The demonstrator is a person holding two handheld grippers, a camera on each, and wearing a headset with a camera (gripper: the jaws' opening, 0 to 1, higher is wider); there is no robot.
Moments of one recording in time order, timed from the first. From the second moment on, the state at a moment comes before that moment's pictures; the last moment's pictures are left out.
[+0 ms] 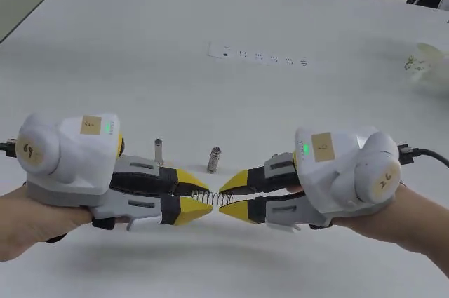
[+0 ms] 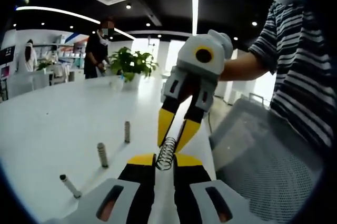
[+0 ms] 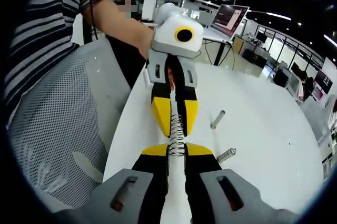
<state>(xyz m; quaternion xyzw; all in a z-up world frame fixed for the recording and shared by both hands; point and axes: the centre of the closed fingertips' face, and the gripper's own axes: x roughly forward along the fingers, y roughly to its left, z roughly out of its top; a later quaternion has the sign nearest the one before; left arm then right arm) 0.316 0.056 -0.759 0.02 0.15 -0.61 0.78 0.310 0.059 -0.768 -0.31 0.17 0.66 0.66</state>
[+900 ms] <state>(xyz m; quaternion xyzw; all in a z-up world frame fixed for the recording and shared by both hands) 0.310 0.055 -0.756 0.03 0.15 -0.63 0.76 0.308 0.052 -0.770 -0.25 0.20 0.65 0.69</state>
